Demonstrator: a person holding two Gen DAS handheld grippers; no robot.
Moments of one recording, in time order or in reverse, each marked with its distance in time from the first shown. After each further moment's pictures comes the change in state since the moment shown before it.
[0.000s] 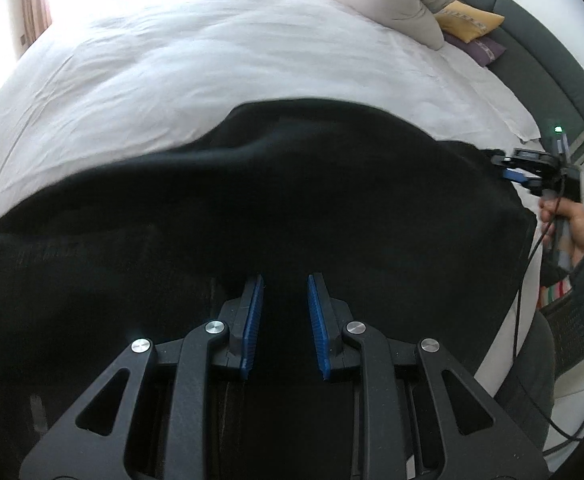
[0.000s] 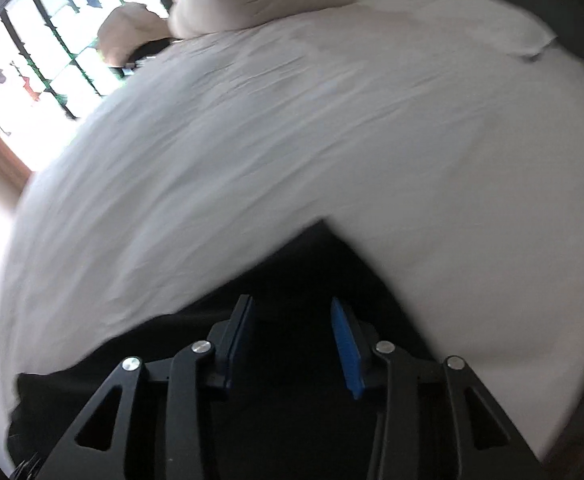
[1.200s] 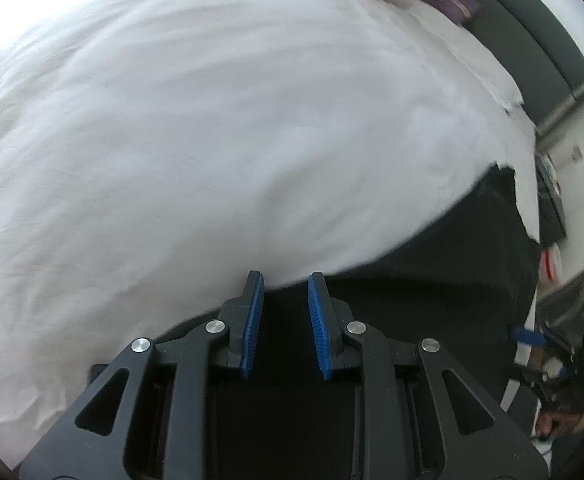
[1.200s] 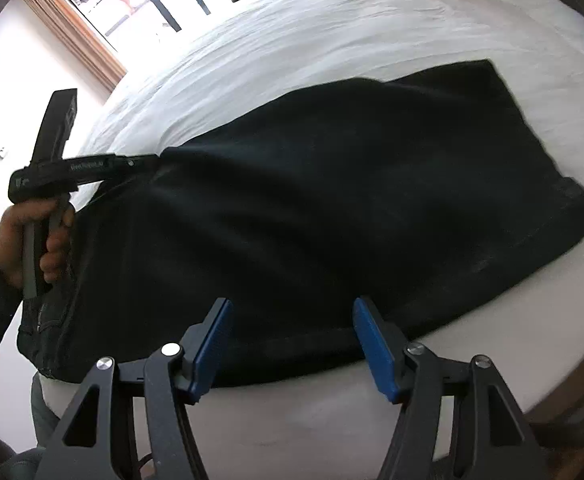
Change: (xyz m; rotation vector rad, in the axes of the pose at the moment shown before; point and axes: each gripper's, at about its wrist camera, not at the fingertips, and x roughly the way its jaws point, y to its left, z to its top) left arm 0.102 -0.045 0.141 0.145 0.149 -0.075; right arm -0.057 0.069 -0.129 -0.295 0.182 0.268
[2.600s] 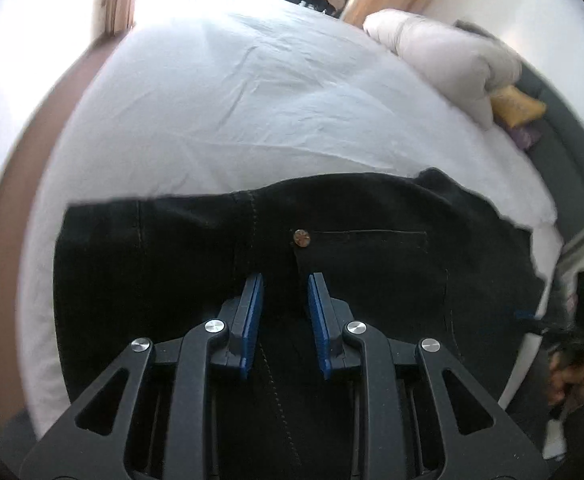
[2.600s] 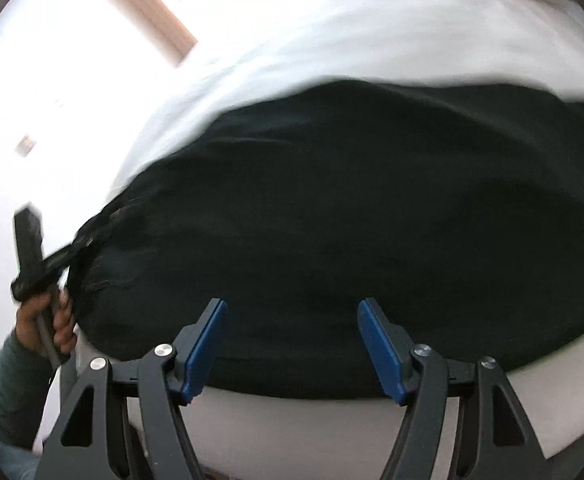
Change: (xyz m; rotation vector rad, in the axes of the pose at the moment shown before) left arm -0.162 0.177 -0.262 -0.398 -0.337 0.054; right arm 0.018 0.101 -0.059 -0.125 0.052 0.198
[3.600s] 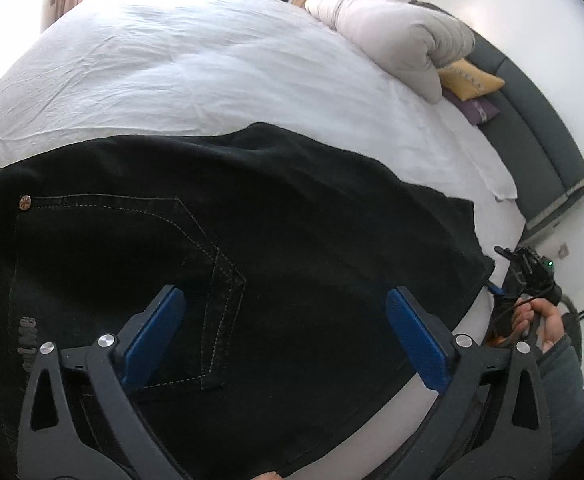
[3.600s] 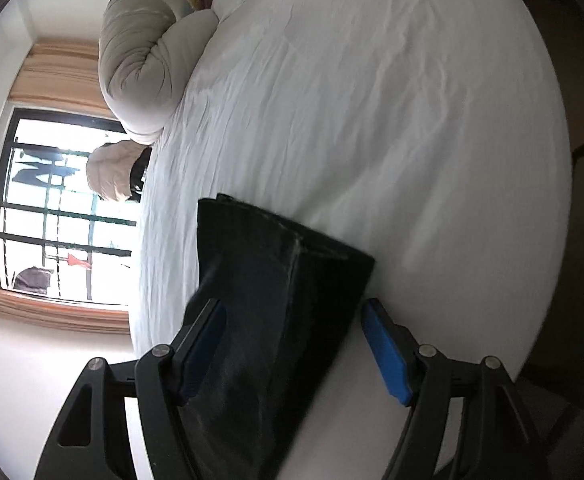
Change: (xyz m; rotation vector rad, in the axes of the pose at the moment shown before) left arm 0.025 -0.177 -0.027 0.073 0.082 -0.108; right arm -0.120 -0.276 -0.017 0.973 -0.484 0.051
